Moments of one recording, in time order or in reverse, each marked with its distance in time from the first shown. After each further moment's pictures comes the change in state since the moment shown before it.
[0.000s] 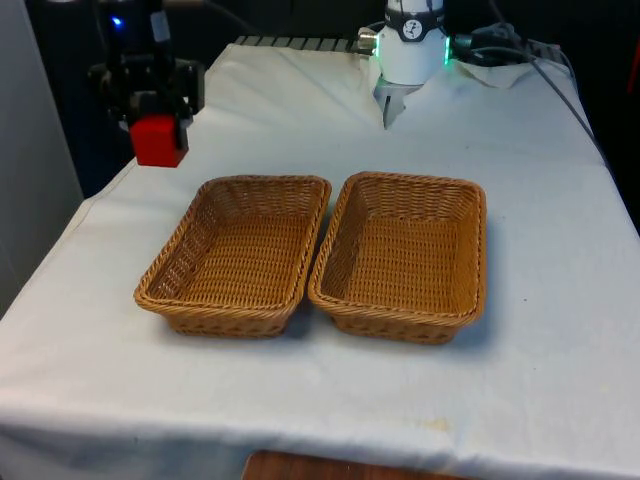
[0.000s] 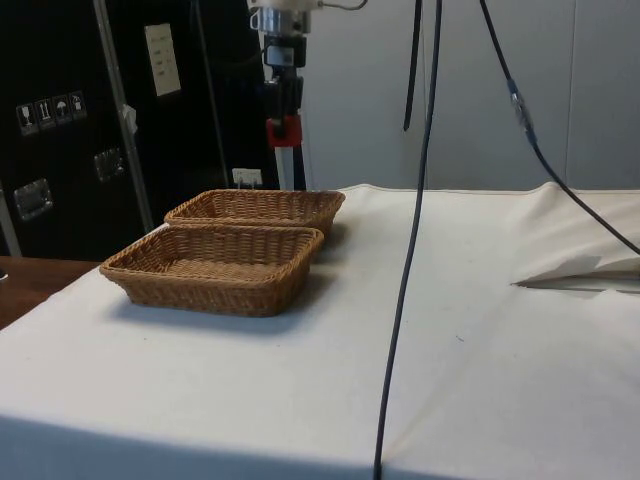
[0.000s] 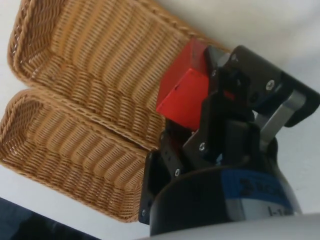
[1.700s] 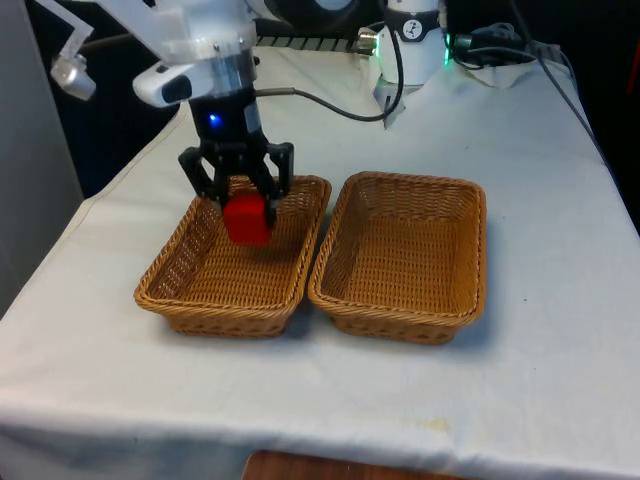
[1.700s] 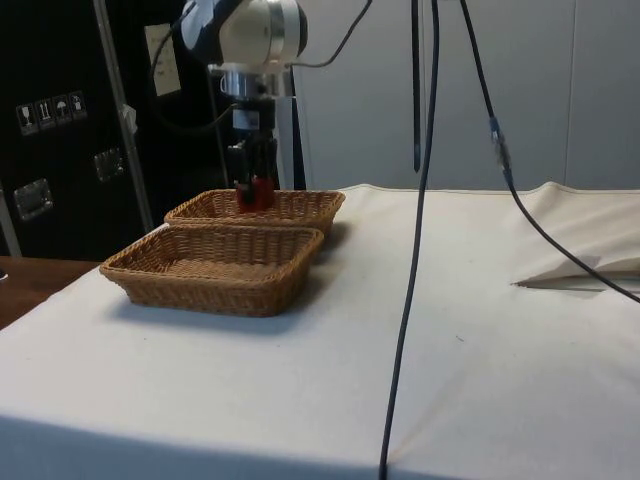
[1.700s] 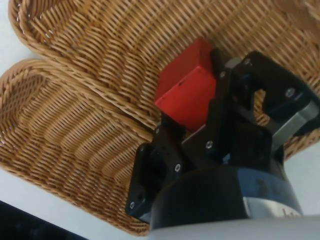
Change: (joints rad) arm 0.081 0.041 0.160 -0.037 0.016 0.112 0.180
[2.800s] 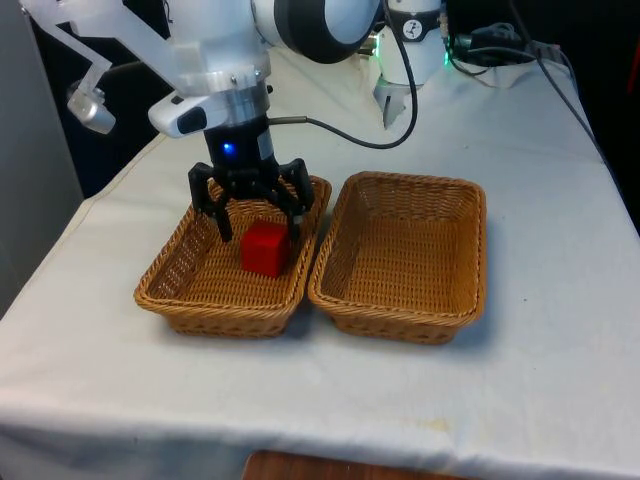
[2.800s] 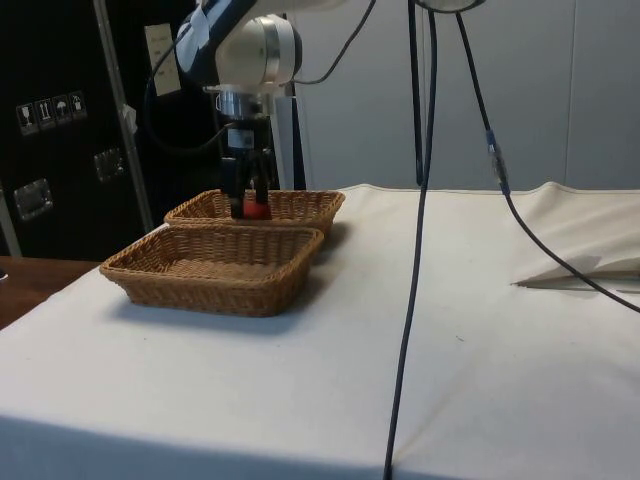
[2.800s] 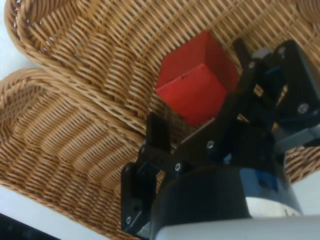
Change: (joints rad) arm -0.019 0.032 0.058 0.029 0.000 0.041 0.033
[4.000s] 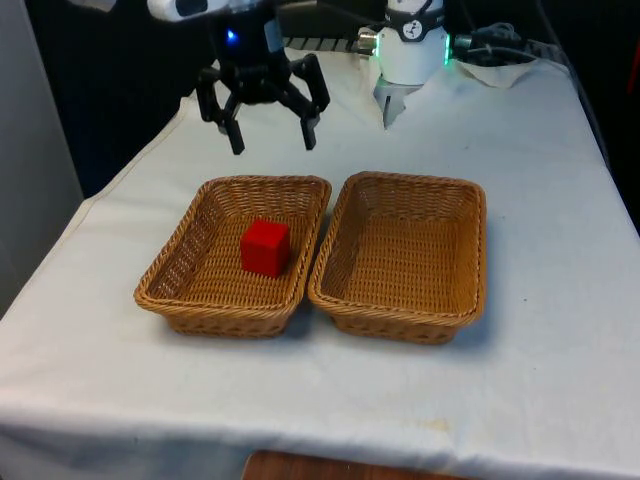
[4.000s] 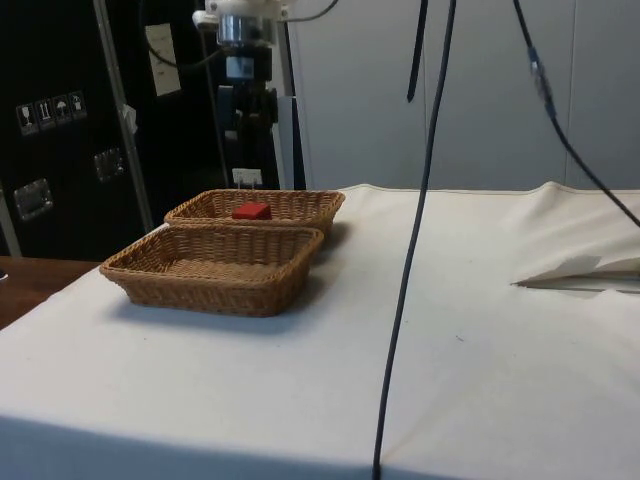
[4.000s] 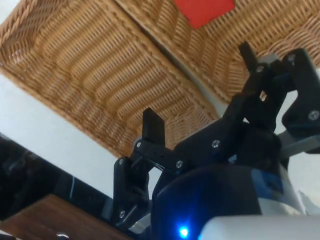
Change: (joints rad) arm 0.058 -0.298 -0.011 -0.124 -0.224 -0.065 0.121
